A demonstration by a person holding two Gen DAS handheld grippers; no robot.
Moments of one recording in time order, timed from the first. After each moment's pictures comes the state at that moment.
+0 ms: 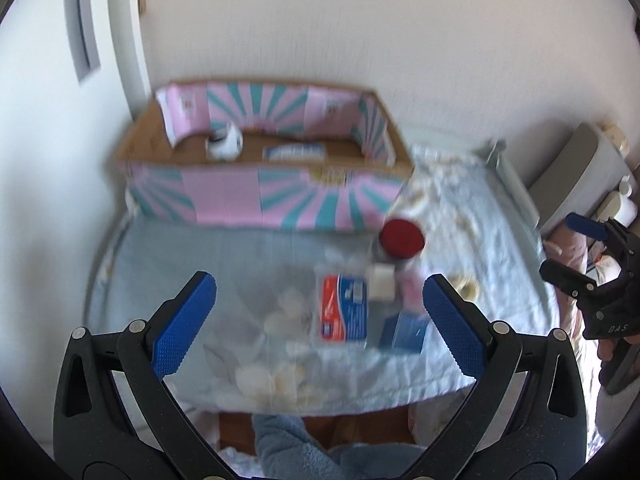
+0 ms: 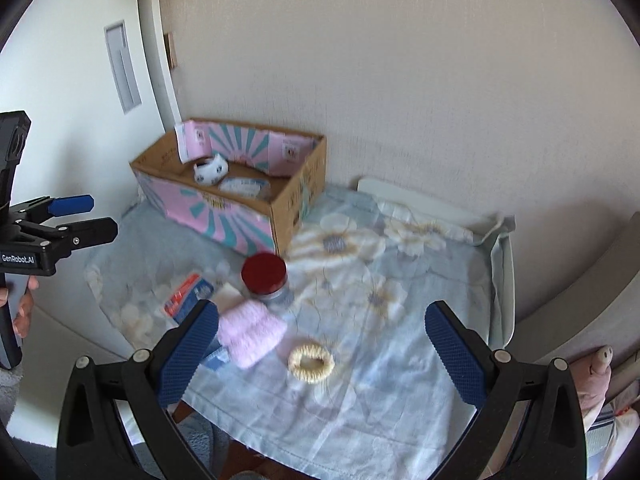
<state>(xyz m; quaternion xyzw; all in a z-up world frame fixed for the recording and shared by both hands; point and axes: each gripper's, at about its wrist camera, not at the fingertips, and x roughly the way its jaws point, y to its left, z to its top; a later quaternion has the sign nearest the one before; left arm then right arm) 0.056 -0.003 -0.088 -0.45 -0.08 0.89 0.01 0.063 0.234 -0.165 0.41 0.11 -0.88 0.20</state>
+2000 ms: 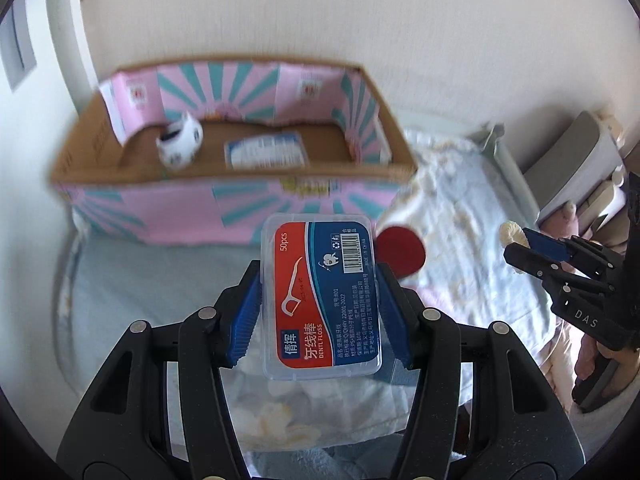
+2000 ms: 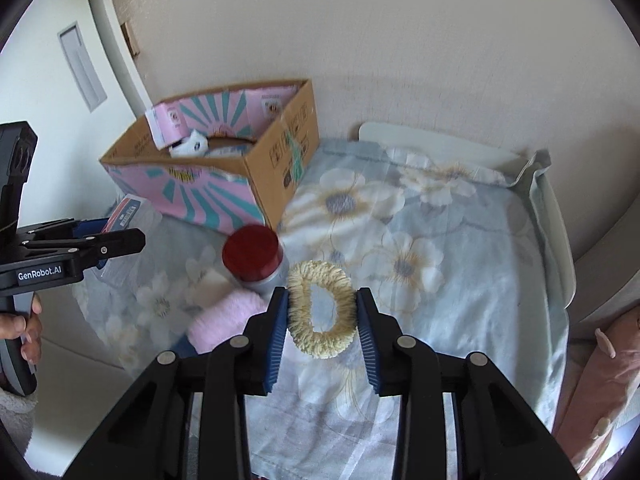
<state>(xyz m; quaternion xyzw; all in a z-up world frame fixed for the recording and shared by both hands) -0.007 0.000 -0.098 -0.48 -0.08 0.87 0.07 0.027 0.223 -0.209 0.46 0.04 -0.87 0.19</state>
